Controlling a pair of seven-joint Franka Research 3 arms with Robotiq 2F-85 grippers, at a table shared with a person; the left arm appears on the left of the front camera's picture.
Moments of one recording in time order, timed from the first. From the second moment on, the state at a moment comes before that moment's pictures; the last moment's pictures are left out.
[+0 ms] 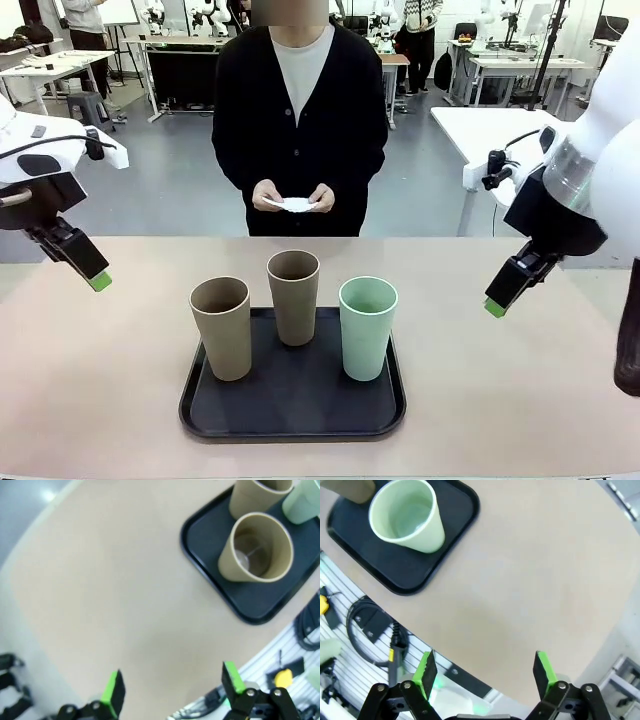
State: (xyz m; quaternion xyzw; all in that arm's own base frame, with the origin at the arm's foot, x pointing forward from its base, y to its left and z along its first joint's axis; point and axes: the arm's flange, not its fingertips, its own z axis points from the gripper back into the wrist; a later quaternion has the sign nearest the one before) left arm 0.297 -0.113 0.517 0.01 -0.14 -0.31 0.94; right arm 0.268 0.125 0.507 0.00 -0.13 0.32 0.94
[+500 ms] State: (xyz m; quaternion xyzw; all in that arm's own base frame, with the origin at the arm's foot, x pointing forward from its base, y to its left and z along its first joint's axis) left arm 0.352 -0.019 0.492 -0.35 -0.13 -0.21 0.90; right arm 0.337 -0.001 0.445 0.39 -0.15 0.20 0.89
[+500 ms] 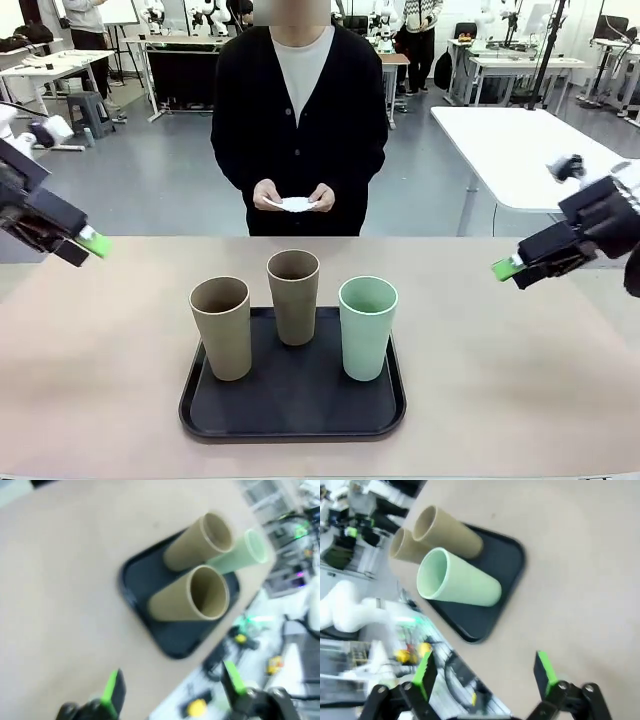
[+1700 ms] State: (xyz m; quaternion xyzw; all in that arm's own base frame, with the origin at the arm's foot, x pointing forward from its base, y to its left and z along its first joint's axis) left arm 0.336 0.099 0.467 -0.54 -0.09 0.00 0.84; right arm 0.262 -0.120 0.453 0.52 -0.16 0.07 0.84
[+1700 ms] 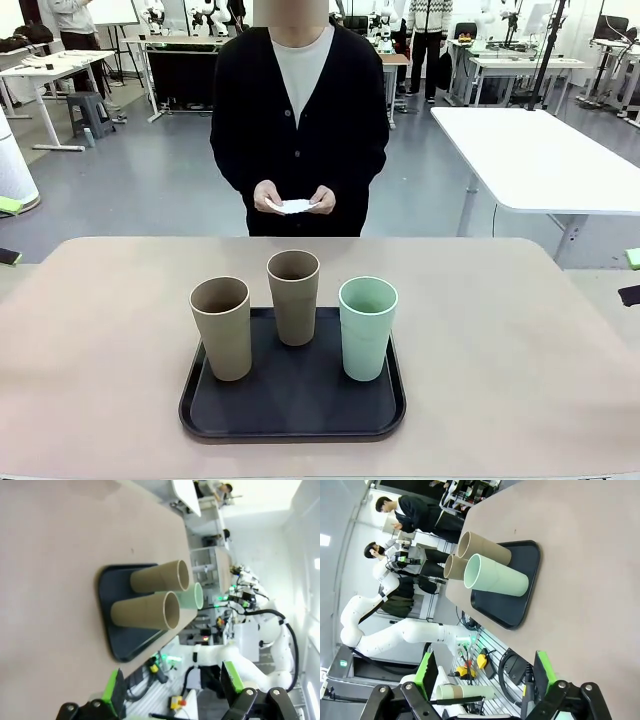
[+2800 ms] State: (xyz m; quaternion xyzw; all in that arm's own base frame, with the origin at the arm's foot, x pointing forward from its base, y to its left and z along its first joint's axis) left arm 0.337 0.101 0.466 -0.53 -0.09 0.00 0.84; right arm 0.261 -0.124 0.453 0.51 -0.16 0.06 0.84
